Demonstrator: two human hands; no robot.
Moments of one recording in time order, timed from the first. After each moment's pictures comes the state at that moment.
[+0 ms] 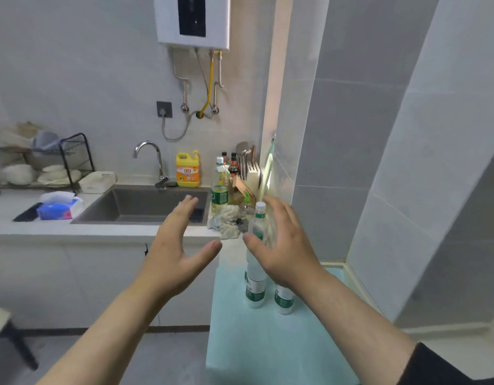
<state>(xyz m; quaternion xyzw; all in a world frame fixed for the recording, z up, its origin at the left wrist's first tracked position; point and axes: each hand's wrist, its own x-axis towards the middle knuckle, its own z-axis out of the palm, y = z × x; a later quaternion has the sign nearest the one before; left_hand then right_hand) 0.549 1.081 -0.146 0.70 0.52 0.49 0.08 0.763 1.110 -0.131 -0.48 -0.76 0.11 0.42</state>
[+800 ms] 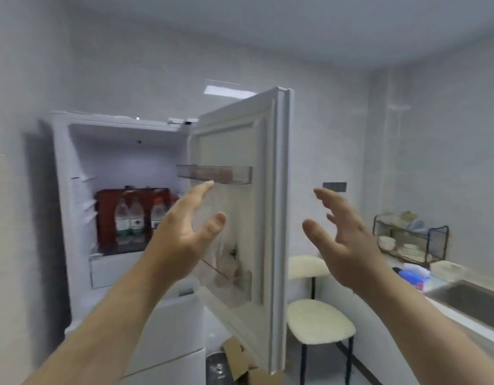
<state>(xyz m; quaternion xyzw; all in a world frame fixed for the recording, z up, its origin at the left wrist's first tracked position) 0.421 0.387 0.058 0.36 0.74 0.47 -0.31 0.498 0.648 0.053 0.11 -0.82 0.32 0.46</state>
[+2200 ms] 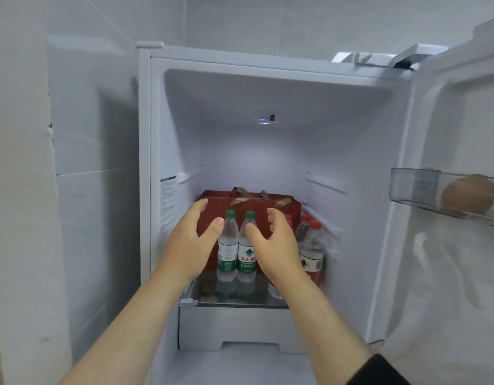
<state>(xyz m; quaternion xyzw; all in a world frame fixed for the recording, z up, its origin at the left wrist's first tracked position) -0.112 0.083 0.010 0.06 0.79 0.49 -0.37 -0.158 0.246 0.006 0.17 -0.79 0.54 0.24</state>
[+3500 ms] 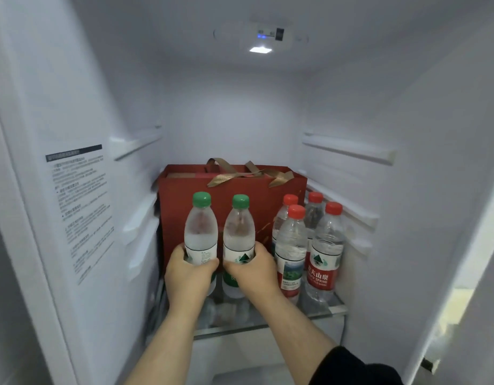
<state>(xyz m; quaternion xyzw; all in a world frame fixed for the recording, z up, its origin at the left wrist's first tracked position) -0.333 0.065 -0.129 -0.14 0.71 0.63 -0.28 -0.353 0.196 -0.129 0.01 -0.78 0.60 0.15</state>
